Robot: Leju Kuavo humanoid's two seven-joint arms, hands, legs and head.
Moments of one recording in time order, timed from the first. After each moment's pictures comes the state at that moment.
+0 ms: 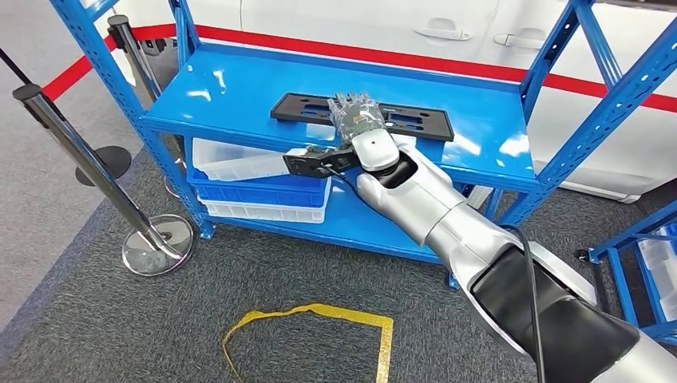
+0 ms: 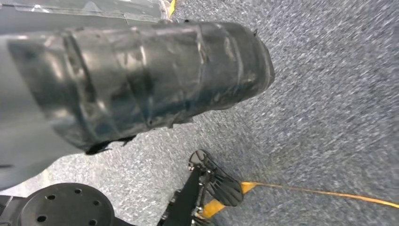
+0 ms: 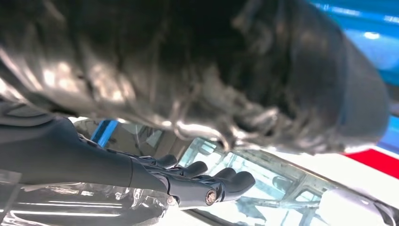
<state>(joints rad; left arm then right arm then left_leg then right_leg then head) -0.06 -0.01 0.25 -0.18 0.16 0.35 -0.11 -1.06 0.02 1.00 -0.63 1.03 0.15 0.20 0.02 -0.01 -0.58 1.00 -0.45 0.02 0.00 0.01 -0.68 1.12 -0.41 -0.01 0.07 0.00</state>
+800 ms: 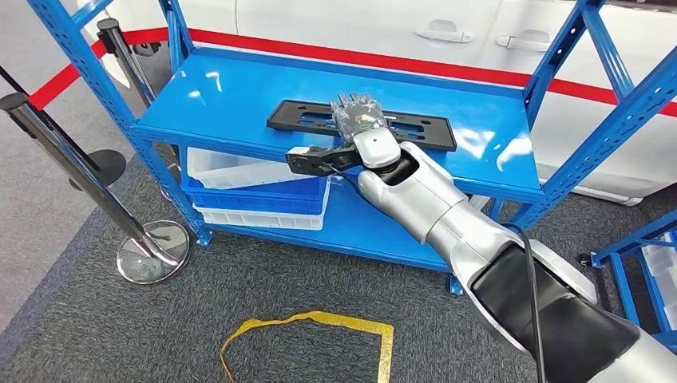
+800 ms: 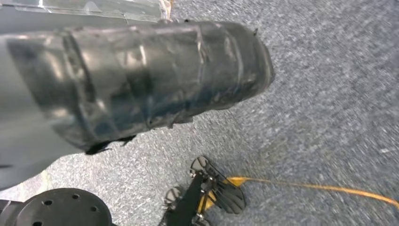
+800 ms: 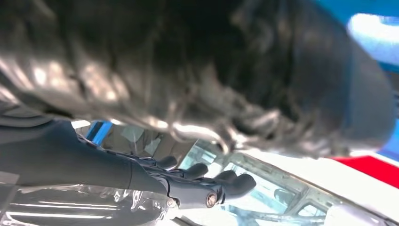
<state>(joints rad) -0.06 -0.01 0.25 -0.18 0.16 0.35 -0.11 -1.06 0.03 1.00 -0.62 1.00 0.18 0.20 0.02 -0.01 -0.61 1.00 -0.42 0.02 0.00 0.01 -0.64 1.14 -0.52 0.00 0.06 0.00</state>
